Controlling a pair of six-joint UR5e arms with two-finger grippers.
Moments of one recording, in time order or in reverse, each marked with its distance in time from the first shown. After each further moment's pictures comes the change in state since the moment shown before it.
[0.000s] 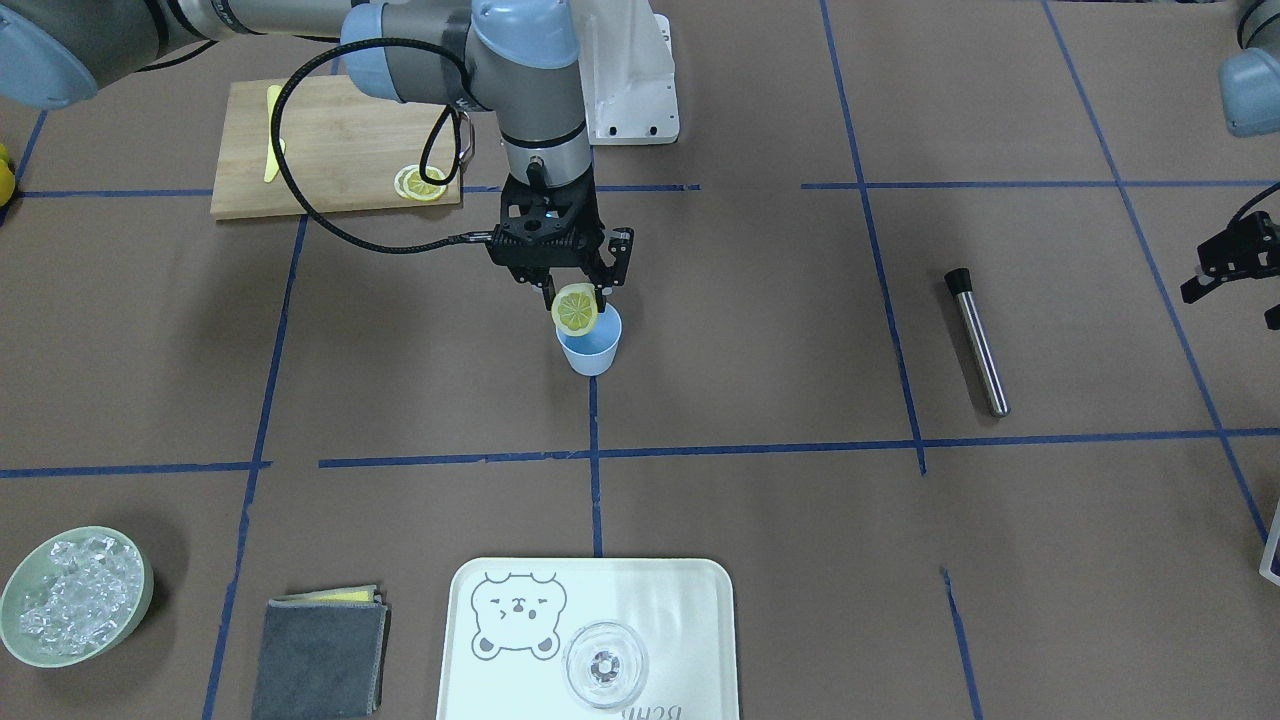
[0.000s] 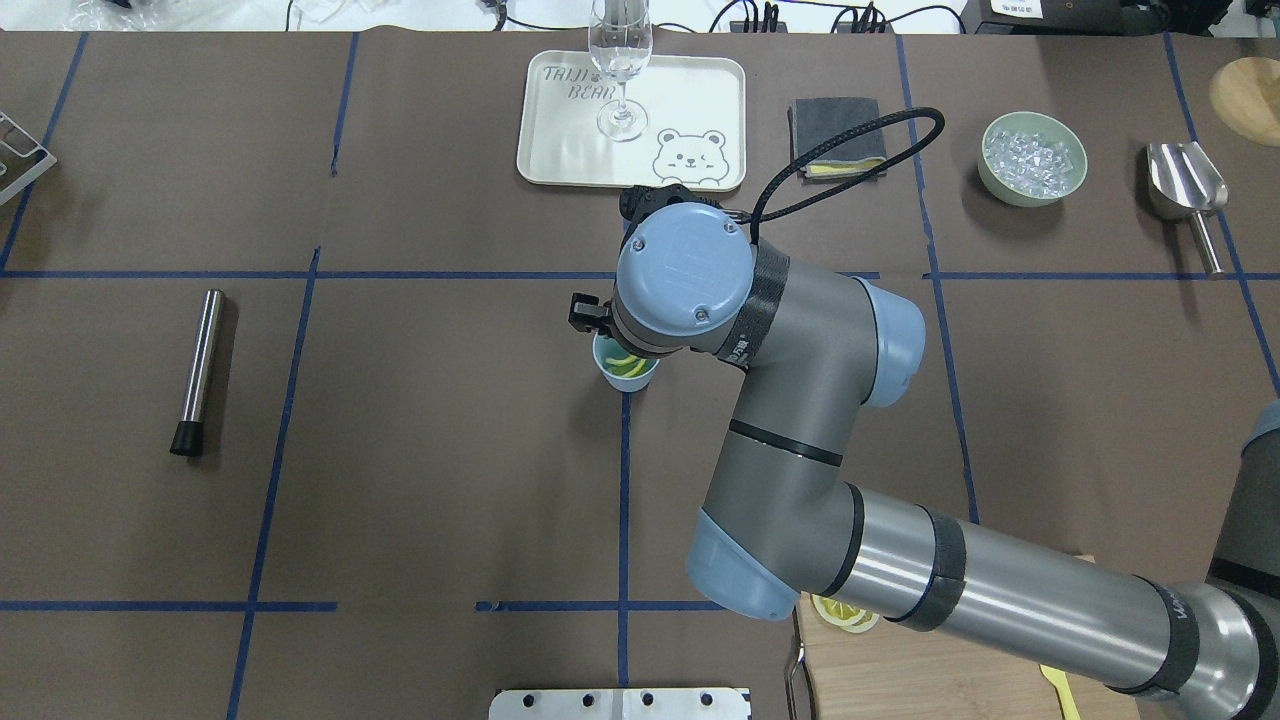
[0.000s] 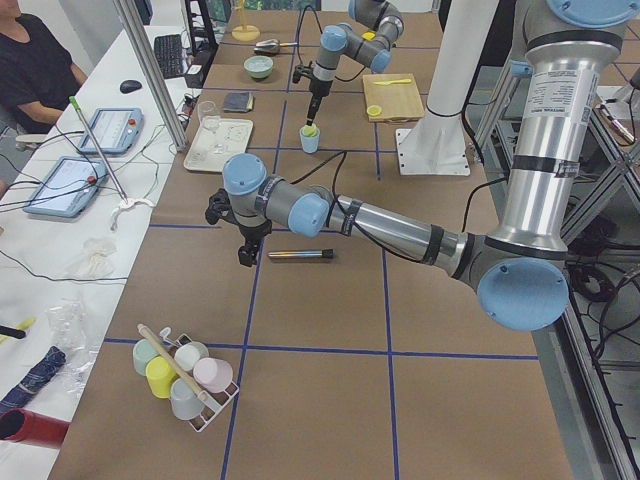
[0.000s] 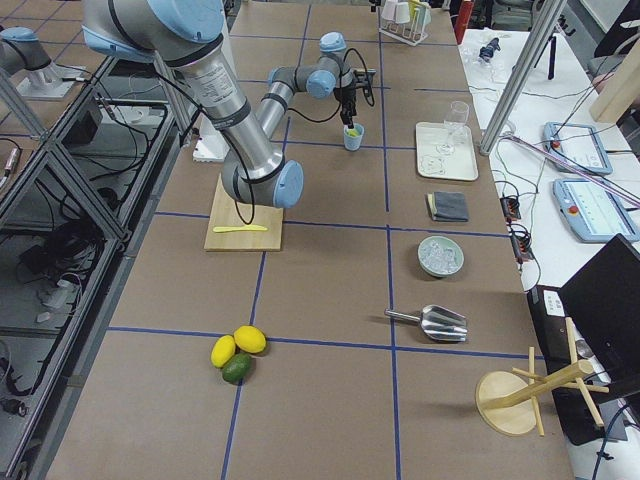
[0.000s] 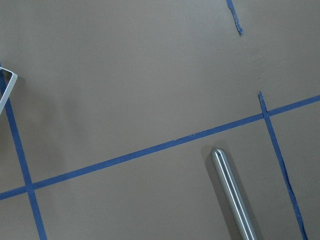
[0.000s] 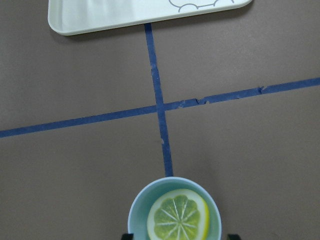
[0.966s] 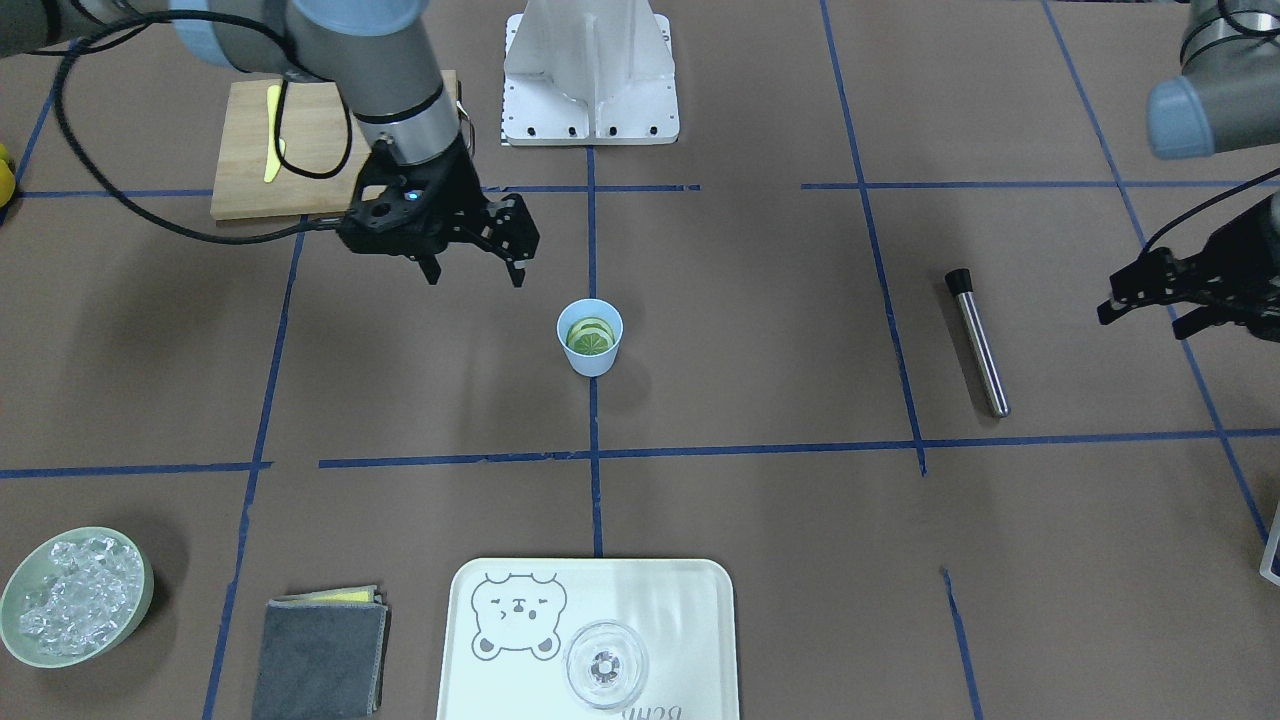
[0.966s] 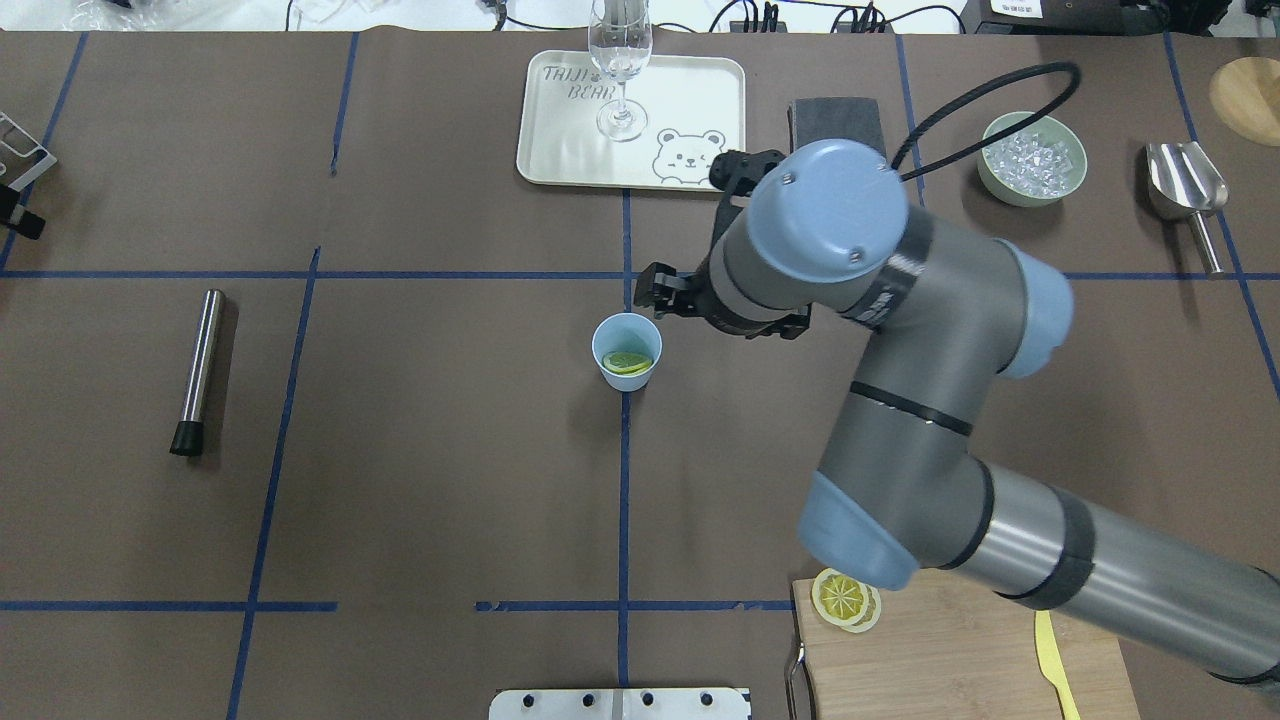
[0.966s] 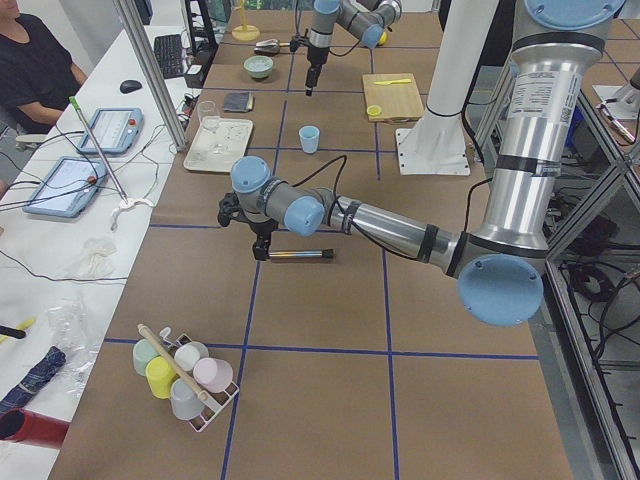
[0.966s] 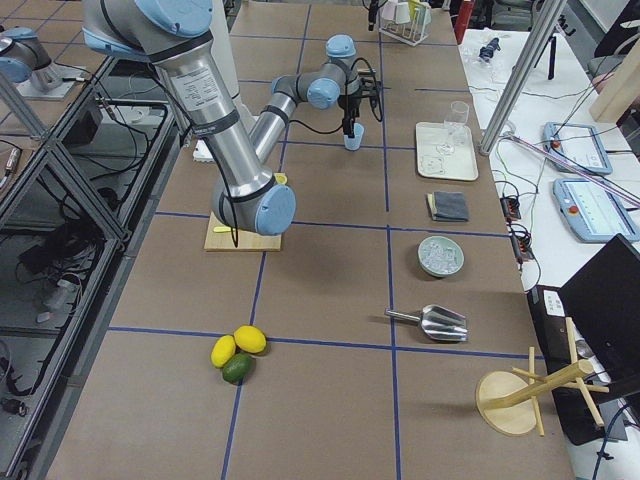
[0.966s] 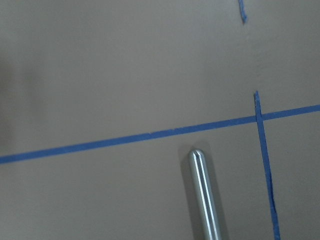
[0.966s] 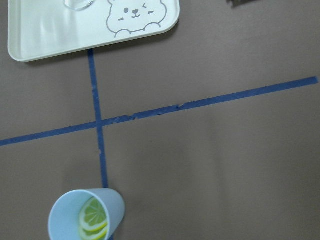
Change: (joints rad) left arm 0.213 -0.028 0.066 -0.126 0.074 -0.396; right arm 0.197 -0.258 0.270 -0.013 0.251 -0.090
